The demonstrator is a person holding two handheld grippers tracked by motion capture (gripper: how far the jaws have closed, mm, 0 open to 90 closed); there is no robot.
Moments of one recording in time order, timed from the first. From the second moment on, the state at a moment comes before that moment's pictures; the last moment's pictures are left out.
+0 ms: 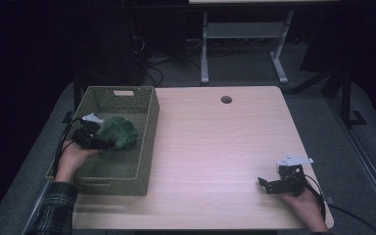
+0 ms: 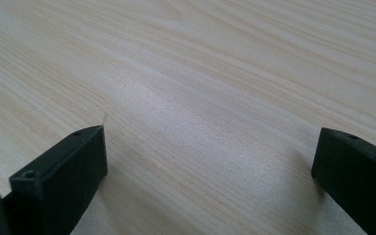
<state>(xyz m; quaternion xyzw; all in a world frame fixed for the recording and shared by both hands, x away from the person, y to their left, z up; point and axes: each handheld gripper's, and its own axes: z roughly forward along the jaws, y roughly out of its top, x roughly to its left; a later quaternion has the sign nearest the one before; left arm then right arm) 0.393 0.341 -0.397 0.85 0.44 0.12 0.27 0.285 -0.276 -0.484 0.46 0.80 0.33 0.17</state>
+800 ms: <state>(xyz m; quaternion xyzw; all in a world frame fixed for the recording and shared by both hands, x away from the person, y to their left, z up) 0.390 0.341 -0.400 0.85 0.45 0.10 0.27 0.285 -0.276 -0.484 0.46 0.80 0.33 0.17</state>
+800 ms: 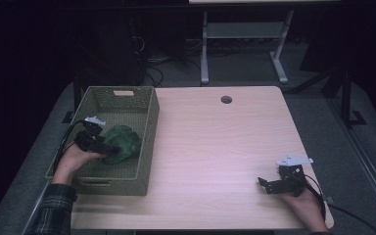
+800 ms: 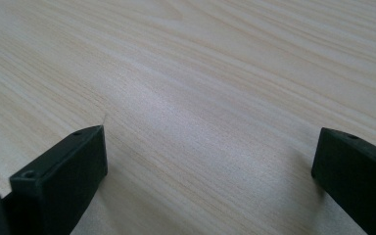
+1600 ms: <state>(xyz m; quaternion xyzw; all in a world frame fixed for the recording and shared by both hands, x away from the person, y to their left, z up) 0.374 0.314 -0.355 0.83 0.43 0.13 0.34 0.285 -0.276 -0.484 0.46 0.80 0.33 0.17</state>
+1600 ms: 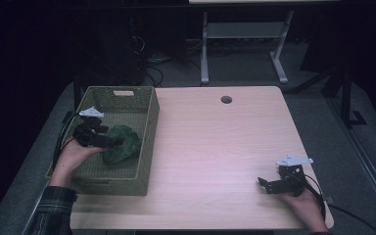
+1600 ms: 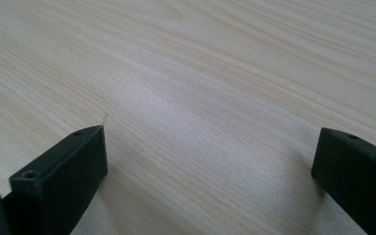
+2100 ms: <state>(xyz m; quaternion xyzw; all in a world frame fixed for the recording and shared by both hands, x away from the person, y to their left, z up) 0.359 0.258 -0.335 0.83 0.38 0.13 0.38 0.285 -0.276 -0.484 0.46 0.80 0.33 0.17</state>
